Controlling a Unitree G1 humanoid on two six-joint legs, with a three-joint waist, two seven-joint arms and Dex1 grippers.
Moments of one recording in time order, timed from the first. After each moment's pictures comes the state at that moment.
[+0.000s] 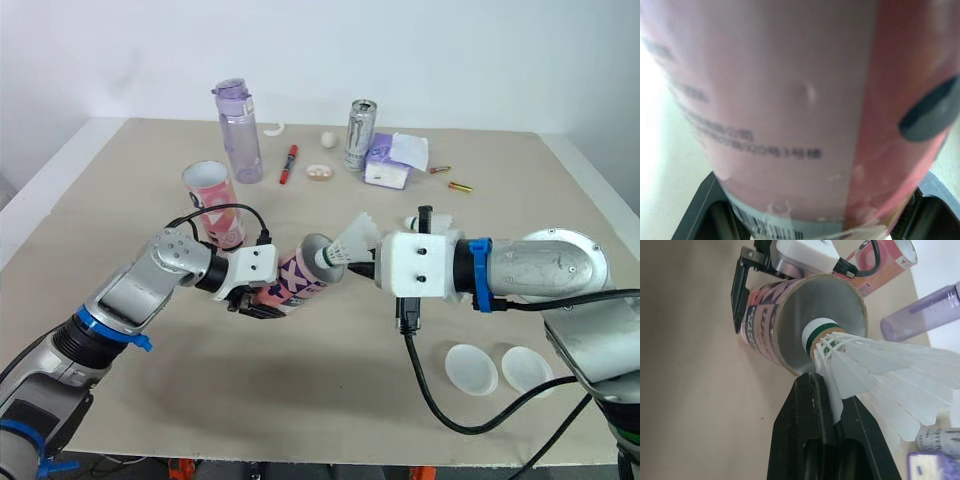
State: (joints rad) left arm -0.73 0.60 -0.47 -0.09 0.01 0.55 -1.21; right arm -0.47 -1.10 0.04 -0.63 0.33 0.37 0.99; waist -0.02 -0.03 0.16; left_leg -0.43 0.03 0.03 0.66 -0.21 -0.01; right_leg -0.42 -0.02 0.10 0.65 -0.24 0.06
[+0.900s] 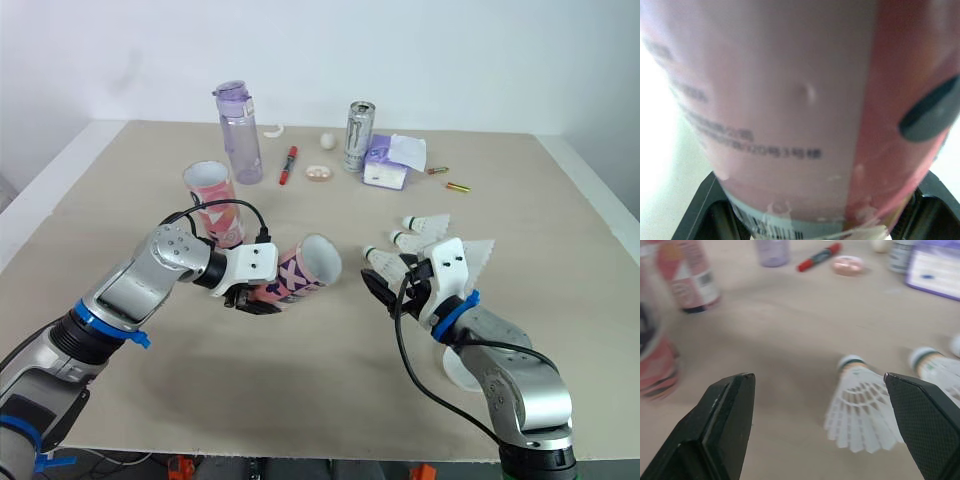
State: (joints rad) left arm -0.75 0.62 -0.49 -0.09 0.04 0.57 -1.21; right arm -0.09 -0.45 -0.17 -0.48 0.51 0.72 0.40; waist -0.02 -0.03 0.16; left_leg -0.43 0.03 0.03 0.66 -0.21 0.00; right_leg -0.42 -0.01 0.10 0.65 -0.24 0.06
